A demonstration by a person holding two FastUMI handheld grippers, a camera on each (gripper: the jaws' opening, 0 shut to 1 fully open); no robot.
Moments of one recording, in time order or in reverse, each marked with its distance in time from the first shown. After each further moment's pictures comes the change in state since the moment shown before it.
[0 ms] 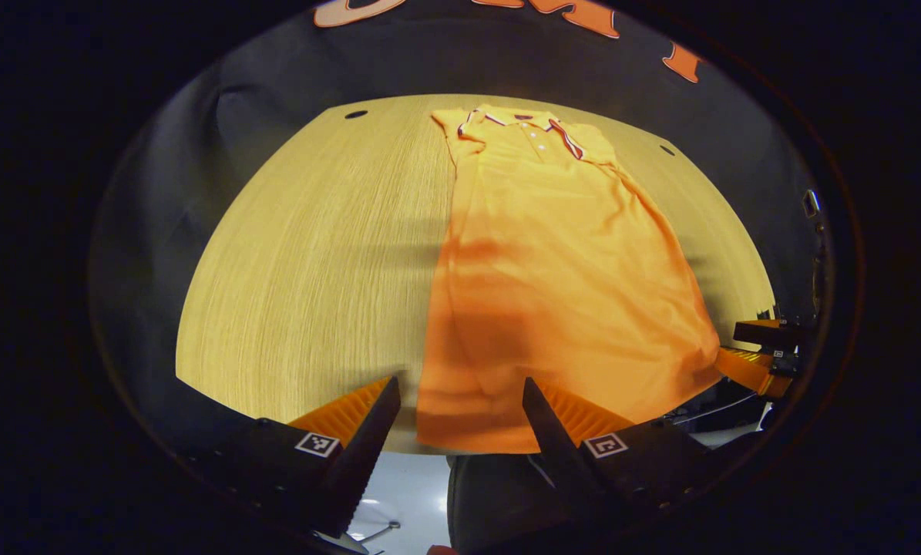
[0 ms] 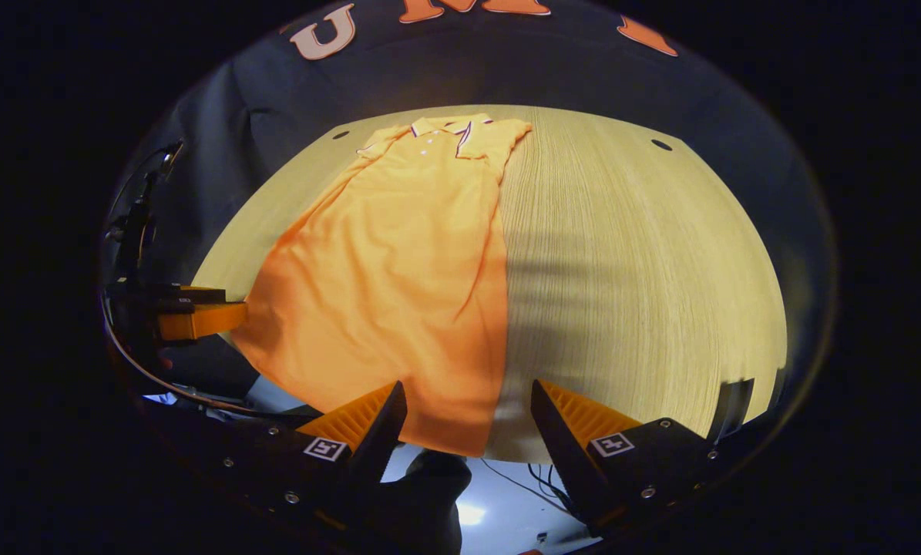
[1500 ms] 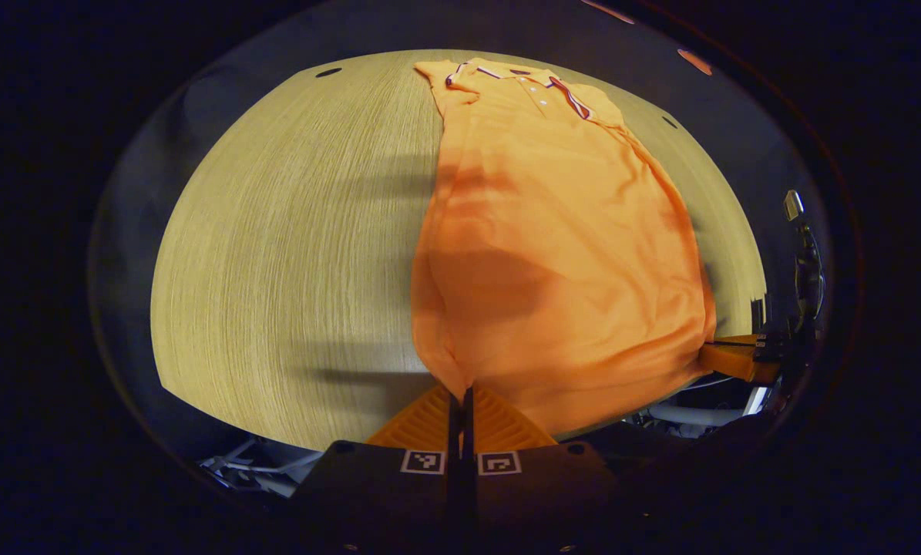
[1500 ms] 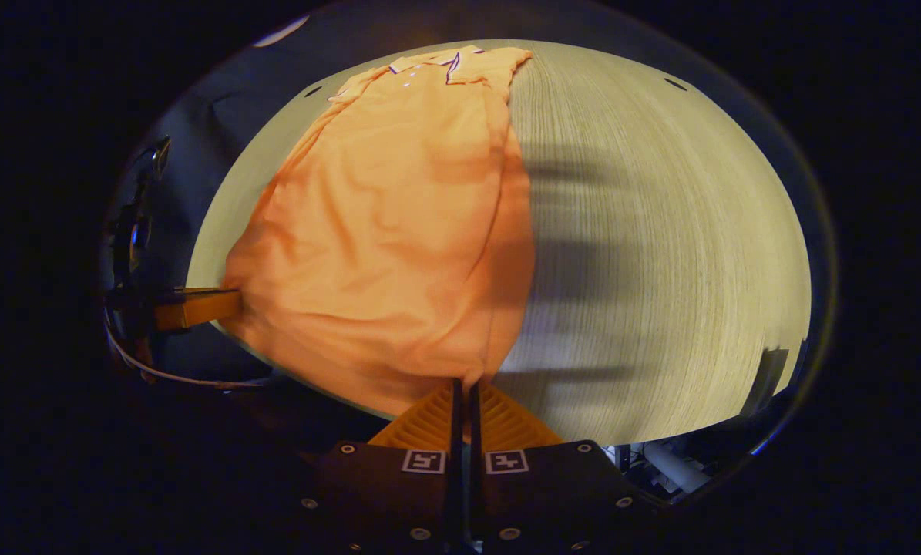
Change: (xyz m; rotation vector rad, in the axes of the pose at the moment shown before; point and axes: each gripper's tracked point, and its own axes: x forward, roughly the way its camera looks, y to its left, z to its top) left arm 0.016 -0.003 0.012 0.026 0.168 -0.087; right arm 0.017 0.013 -0.014 0.041 0.252 0.027
